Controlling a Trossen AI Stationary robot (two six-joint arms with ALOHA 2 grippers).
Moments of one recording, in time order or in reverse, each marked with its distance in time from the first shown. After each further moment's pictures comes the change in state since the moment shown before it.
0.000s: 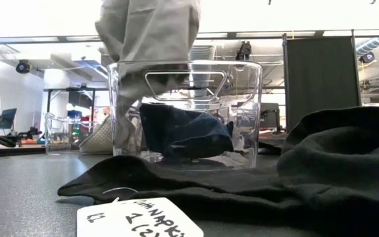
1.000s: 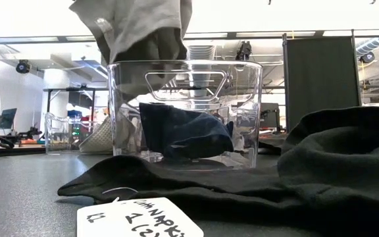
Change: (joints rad) left arm 0.150 0.016 -0.013 -0.211 0.206 -0.209; right arm 0.004 0.036 0.000 0.140 -0.053 -0.003
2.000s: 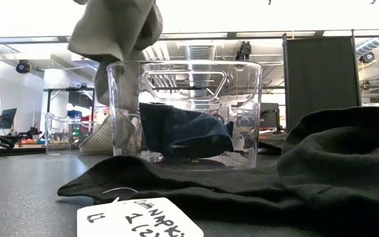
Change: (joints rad) left arm -0.008 -0.020 0.007 0.169 -0.284 0.047; right arm 0.028 -0.002 -0.002 -0.117 0.003 0.125
